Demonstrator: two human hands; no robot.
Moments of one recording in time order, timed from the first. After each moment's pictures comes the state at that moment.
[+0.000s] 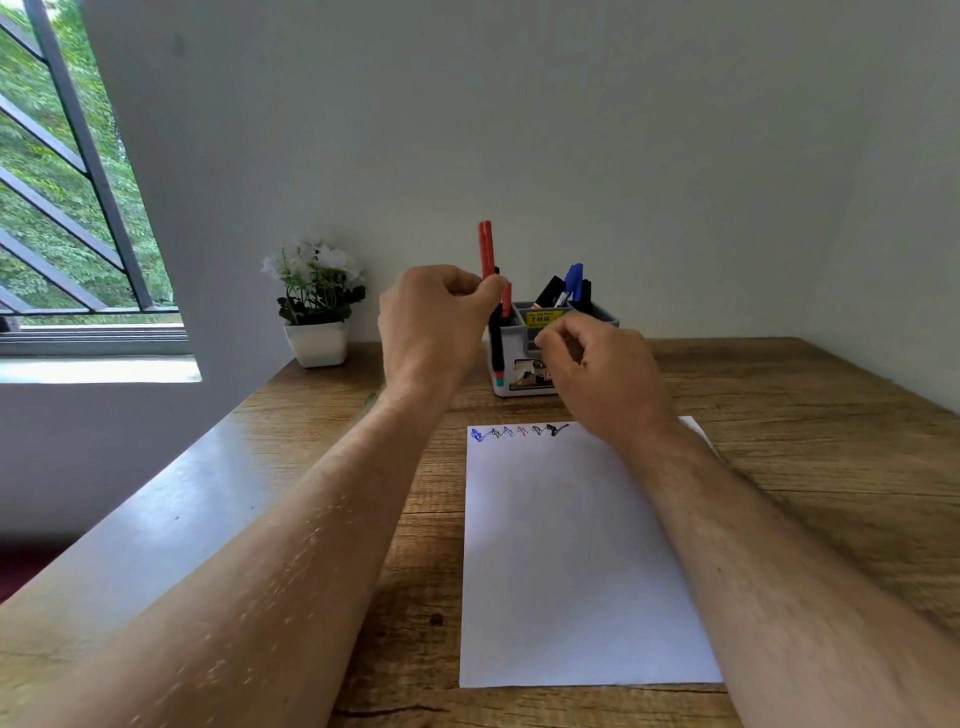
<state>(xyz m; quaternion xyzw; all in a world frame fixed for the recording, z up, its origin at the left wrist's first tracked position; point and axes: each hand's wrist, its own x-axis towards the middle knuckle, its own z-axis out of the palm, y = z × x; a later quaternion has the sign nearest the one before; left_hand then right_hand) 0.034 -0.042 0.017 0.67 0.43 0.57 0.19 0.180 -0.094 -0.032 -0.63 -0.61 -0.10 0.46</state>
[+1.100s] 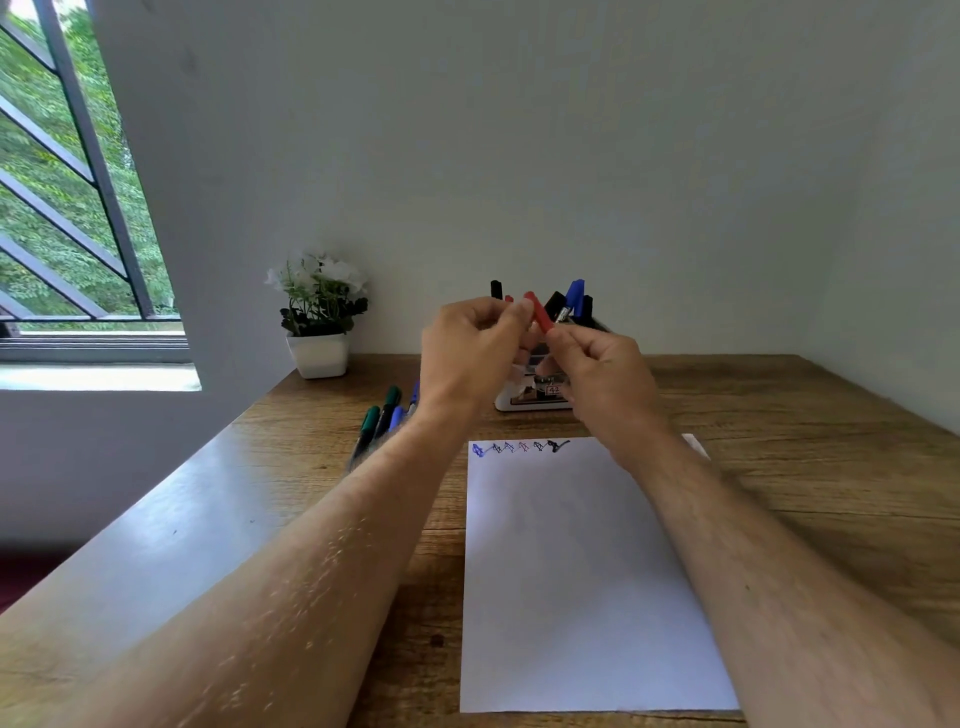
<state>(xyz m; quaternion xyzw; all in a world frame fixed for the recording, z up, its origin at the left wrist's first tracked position) 0.049 -0.043 0.001 0.67 0.31 0.56 0.38 0.172 -0.094 -0.022 -0.56 -0.53 0.15 0.61</state>
